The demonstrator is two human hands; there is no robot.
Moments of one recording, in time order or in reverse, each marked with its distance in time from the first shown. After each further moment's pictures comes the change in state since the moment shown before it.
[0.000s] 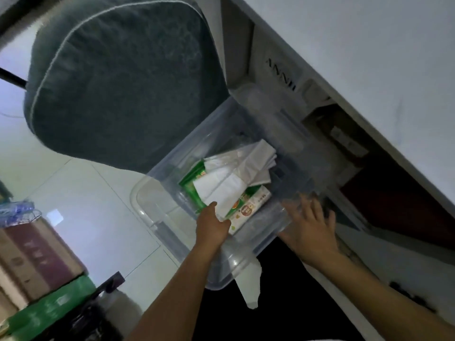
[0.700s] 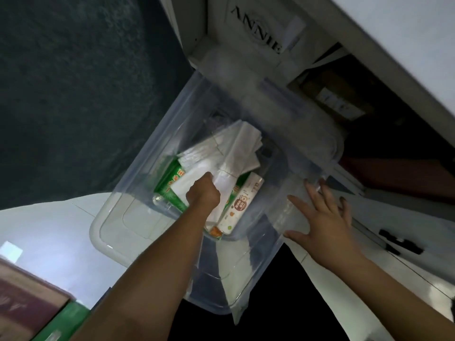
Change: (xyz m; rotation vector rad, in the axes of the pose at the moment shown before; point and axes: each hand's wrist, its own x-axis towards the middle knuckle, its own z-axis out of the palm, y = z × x) left_hand 0.142 0.039 0.015 0.561 -0.140 0.124; right_hand 0.001 -0.022 -0.003 0.104 0.039 0.173
